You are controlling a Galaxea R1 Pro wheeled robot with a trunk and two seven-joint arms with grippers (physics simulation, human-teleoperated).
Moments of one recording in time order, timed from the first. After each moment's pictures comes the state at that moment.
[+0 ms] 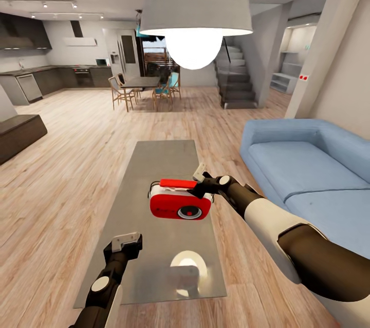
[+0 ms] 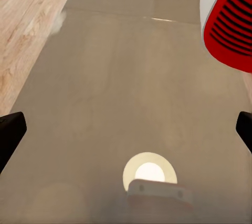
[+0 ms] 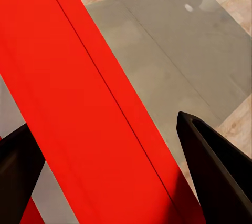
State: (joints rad) left arm -0.20 -0.17 0.10 -1.24 -0.06 0.14 0.08; right arm -1.17 0.12 0.40 -0.25 0.36 0.00 0.50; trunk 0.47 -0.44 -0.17
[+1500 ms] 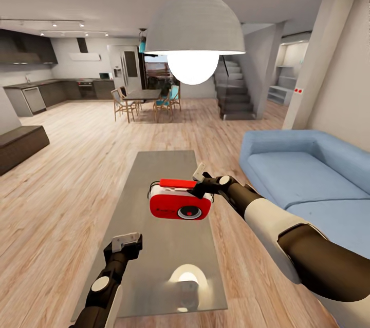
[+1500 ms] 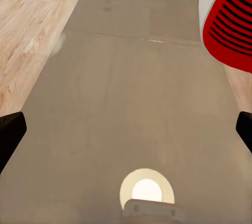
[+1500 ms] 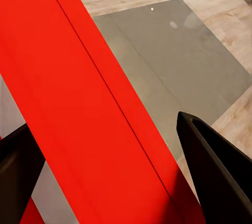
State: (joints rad) left arm -0.20 -0.17 0.10 -1.24 -0.06 0.14 0.08; right arm -1.17 0.12 0.40 -0.25 0.36 0.00 0.50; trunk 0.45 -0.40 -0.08
